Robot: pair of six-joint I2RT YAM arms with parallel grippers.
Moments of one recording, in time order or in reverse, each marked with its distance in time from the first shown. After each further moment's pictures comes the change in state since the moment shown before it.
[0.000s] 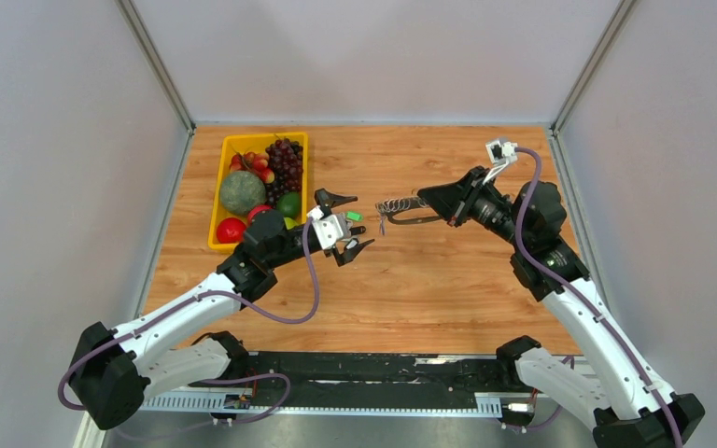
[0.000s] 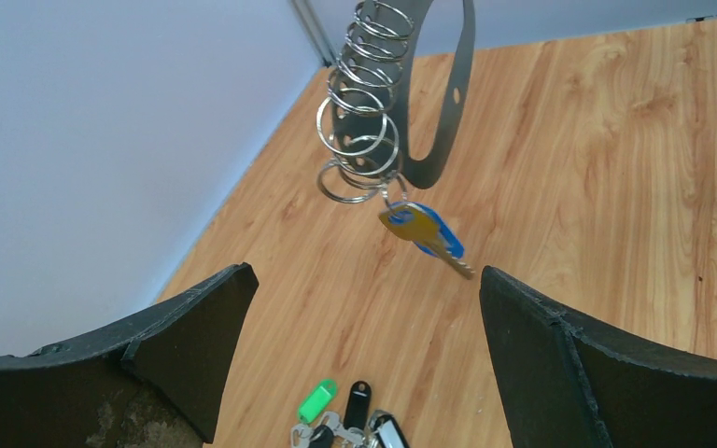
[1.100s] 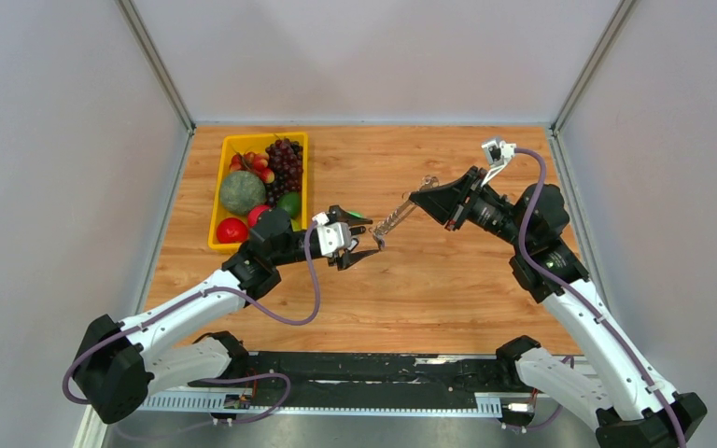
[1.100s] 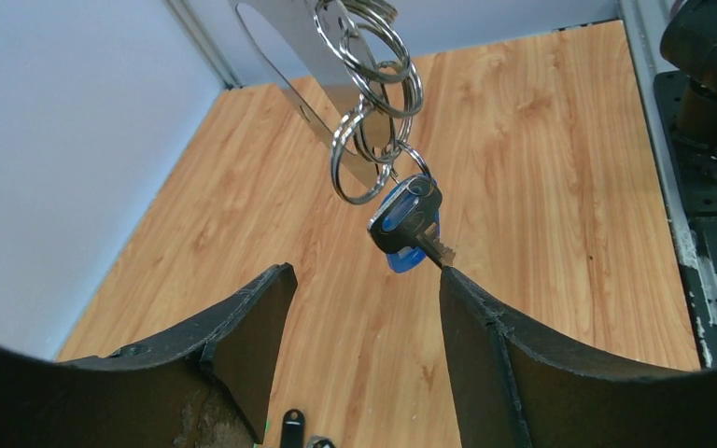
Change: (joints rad) left arm 0.000 0.042 0.000 -0.001 0.187 -0.039; right arm 0.032 -0.006 0.000 0.090 -0.113 0.046
